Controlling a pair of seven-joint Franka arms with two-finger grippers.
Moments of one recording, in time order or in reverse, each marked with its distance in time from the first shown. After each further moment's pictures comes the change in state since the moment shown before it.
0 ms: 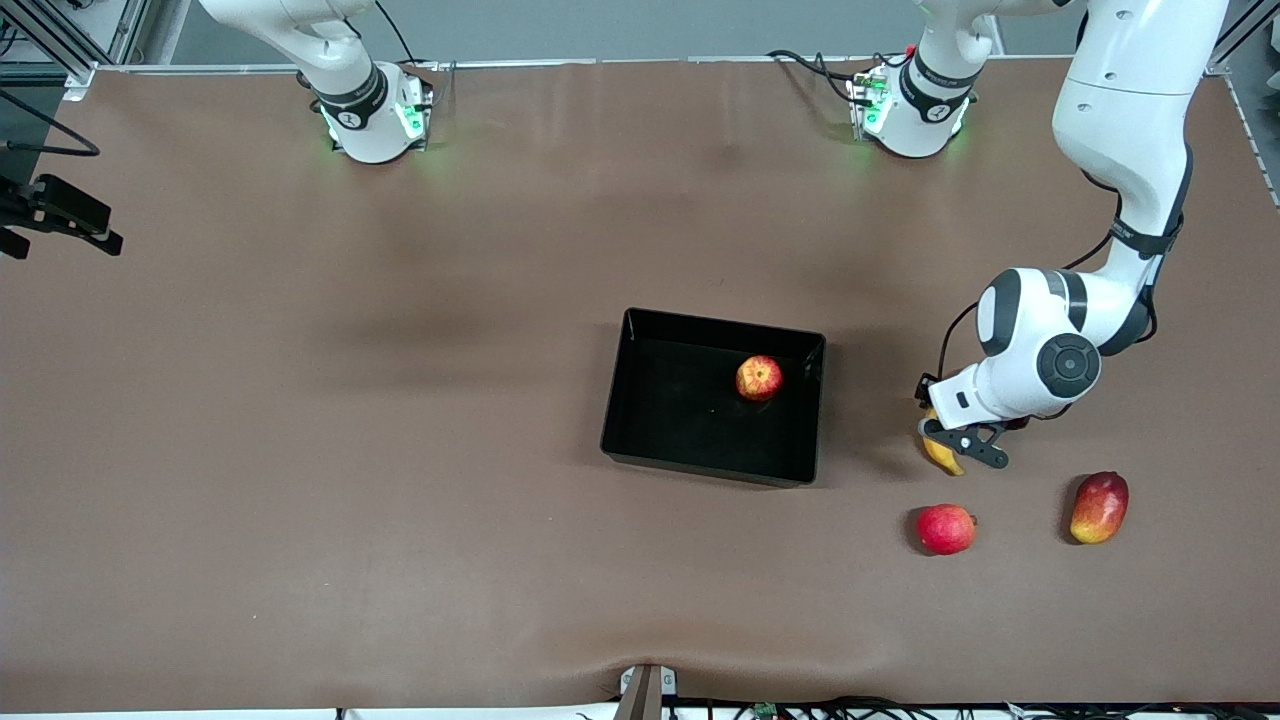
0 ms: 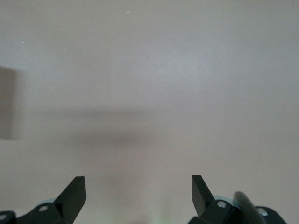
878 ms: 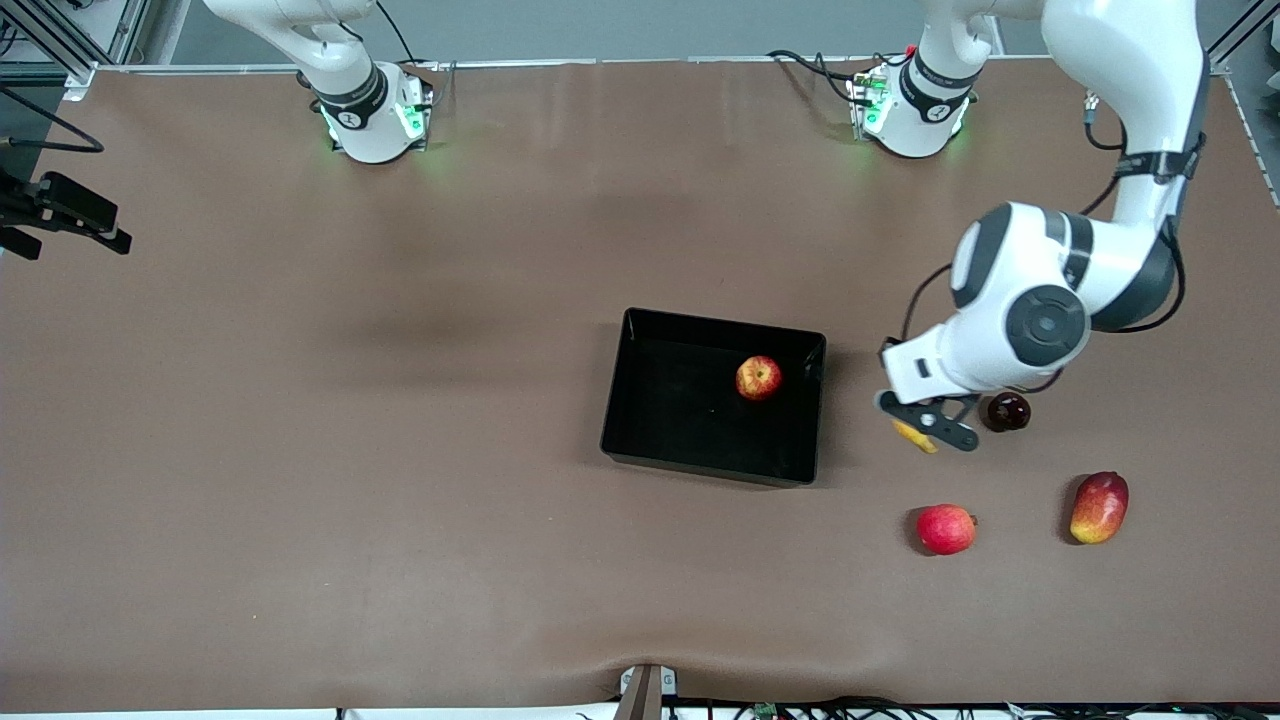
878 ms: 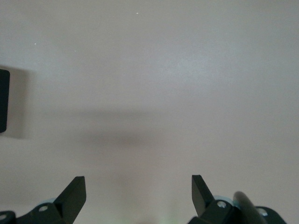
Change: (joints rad) left arm -0.188 -0.148 -0.060 0.302 0.000 -0.495 -0.252; right arm -0.122 0.000 0.123 0.000 0.039 -0.001 0.000
